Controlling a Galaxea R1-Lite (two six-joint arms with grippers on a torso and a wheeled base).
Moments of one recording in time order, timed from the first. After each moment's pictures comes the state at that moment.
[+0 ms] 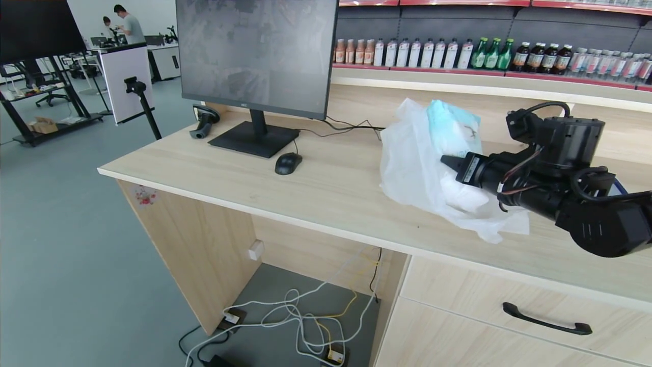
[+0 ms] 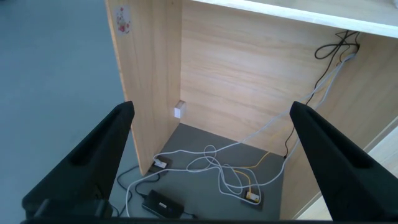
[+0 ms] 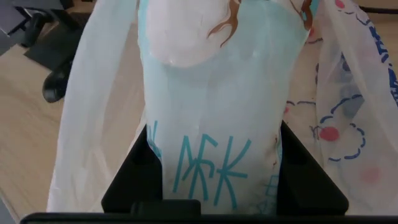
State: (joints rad) left arm 0.00 0.00 0.00 0.00 0.00 0.00; right arm 0.23 1.83 -1.02 -0.72 0.04 0.28
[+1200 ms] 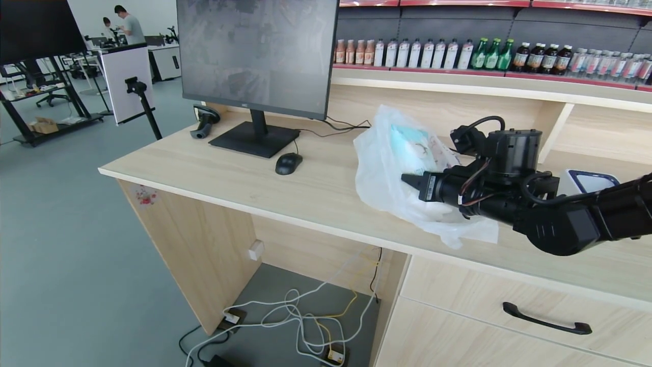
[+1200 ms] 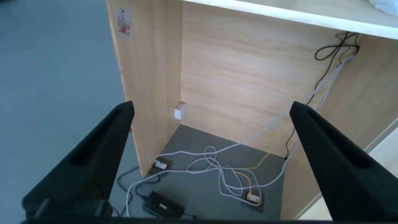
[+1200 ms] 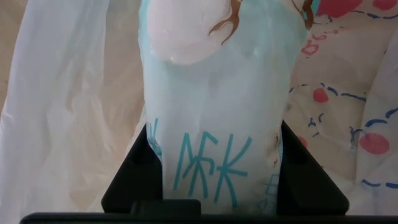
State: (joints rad) left arm 0.00 0.00 0.00 -0.01 0.00 0.01; right arm 0.31 1.94 -1.10 -0.61 0.11 0.17
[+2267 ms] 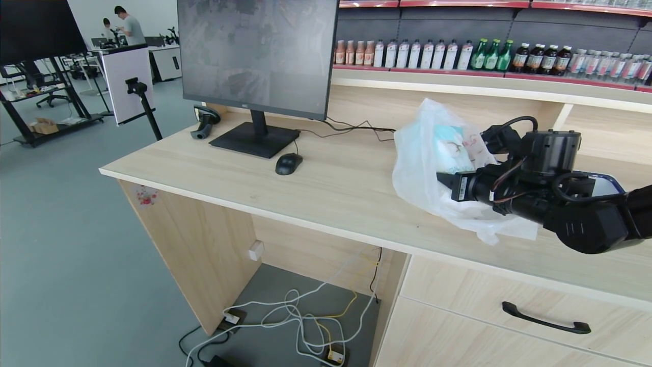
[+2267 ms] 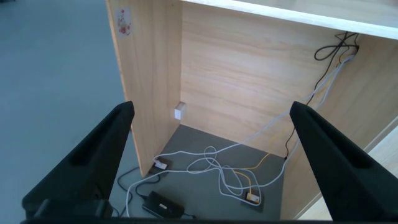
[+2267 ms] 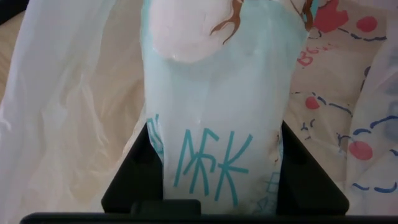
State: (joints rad) left arm 0.00 0.00 0.00 0.00 0.00 0.01; right arm 0.19 1.92 -1.04 -0.65 0.08 0.01
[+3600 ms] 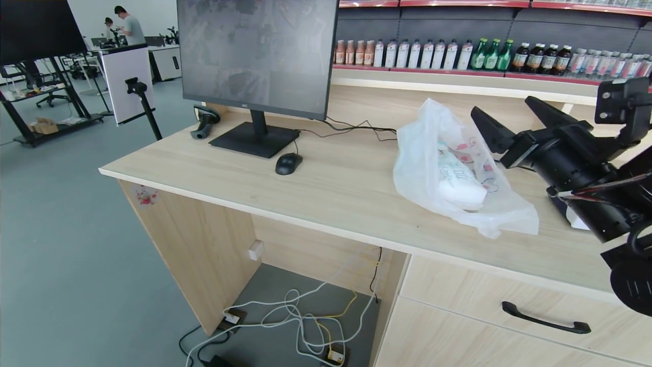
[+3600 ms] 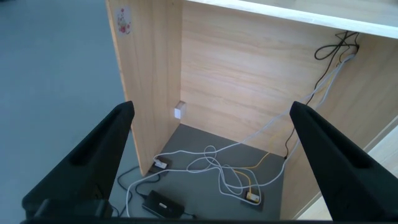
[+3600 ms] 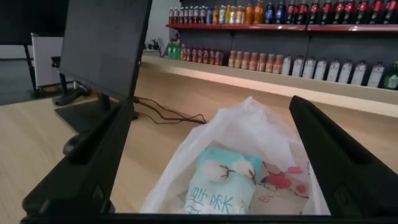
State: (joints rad) left arm 0.00 0.00 0.00 0.00 0.00 0.00; right arm 0.22 1.71 -0.67 -1.51 0.11 -0.06
